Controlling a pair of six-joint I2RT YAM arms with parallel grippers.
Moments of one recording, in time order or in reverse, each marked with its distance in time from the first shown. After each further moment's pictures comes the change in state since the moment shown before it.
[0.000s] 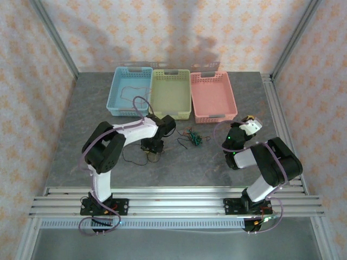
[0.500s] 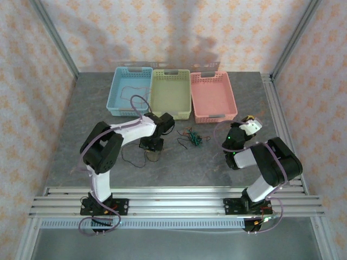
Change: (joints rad) left arm -0.001 -0.082 -0.008 0.005 0.003 -0.035; right arm 0.000 0.001 0.000 0.000 0.000 0.000
